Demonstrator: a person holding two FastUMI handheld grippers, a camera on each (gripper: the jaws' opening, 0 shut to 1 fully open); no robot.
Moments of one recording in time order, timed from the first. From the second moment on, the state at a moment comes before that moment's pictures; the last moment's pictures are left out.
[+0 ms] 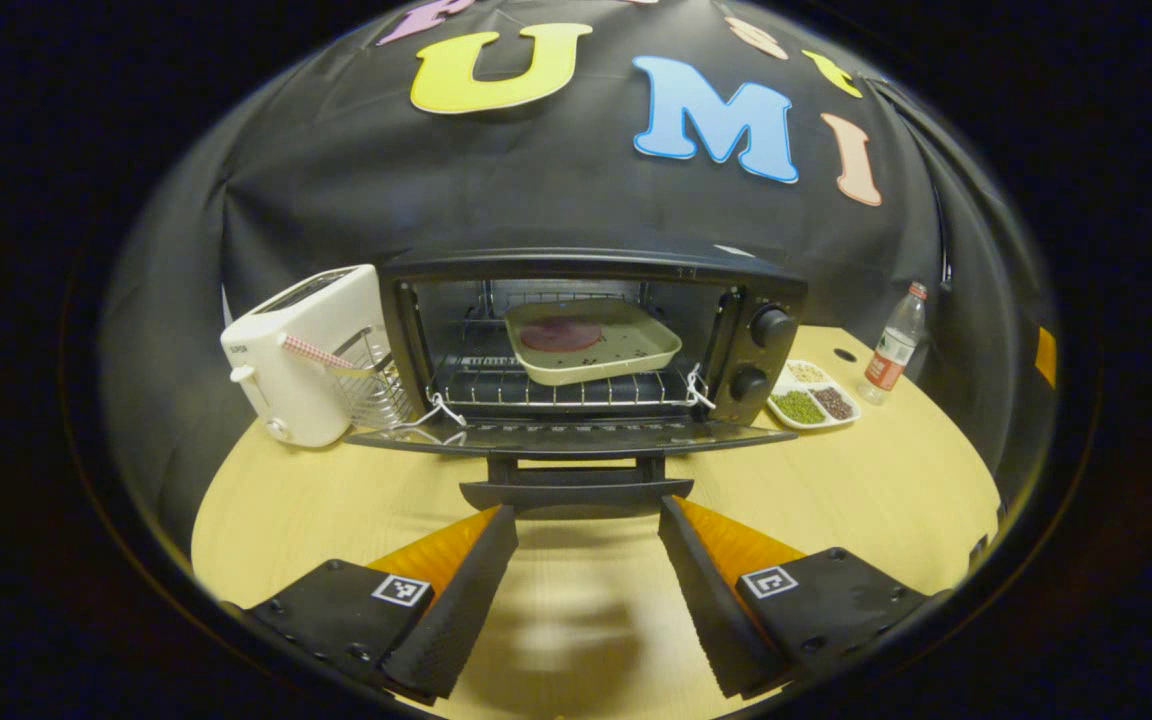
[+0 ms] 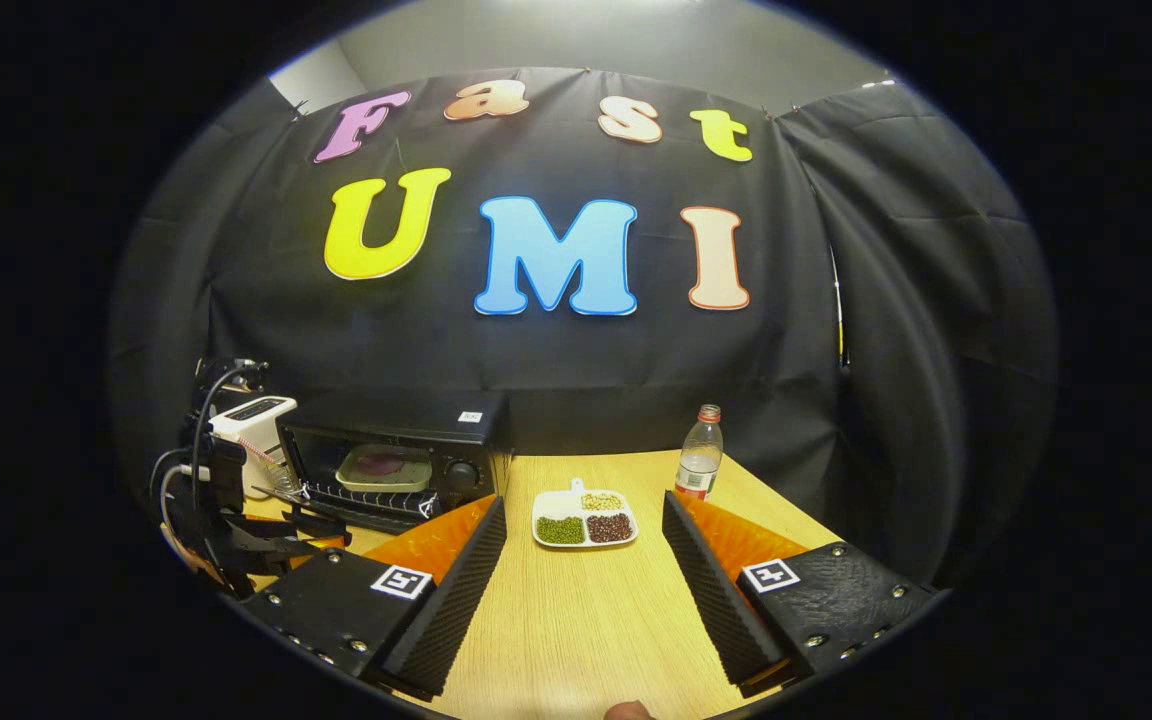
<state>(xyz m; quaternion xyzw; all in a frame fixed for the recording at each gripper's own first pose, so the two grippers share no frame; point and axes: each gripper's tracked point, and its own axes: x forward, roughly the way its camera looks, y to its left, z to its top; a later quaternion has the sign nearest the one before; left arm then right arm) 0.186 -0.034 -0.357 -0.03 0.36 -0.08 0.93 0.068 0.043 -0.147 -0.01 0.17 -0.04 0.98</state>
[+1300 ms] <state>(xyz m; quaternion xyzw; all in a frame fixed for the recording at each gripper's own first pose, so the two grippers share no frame) 0.185 -0.067 -0.158 -0.04 0.12 -0.09 0.99 0.045 0.001 -0.090 0.01 0.11 -0.03 0.99</state>
